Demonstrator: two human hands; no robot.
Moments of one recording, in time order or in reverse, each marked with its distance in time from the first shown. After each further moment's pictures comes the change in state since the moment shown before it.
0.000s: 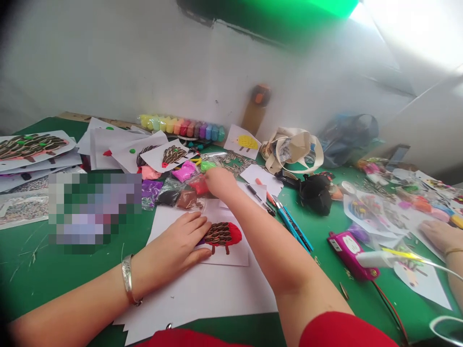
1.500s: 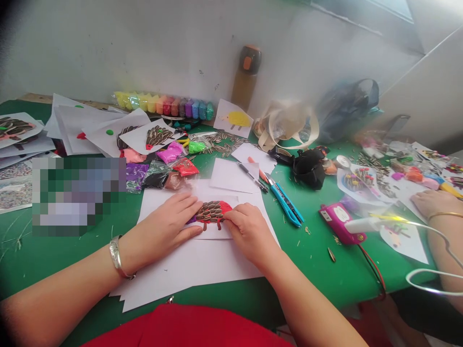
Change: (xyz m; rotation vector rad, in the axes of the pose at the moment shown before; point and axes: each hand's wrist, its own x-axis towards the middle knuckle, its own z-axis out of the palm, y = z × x) left_hand 0.002 0.000 0.004 0.000 0.082 0.070; right_hand -0.201 0.037 0.030 0.313 0.241 -0.121
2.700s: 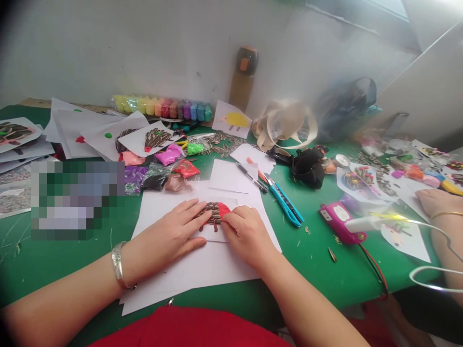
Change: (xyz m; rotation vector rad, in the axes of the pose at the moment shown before) left_hand -0.003 0.012 0.004 0.098 -0.037 0.131; right_hand -0.002 0.003 0.009 -0.035 -0.006 0.011
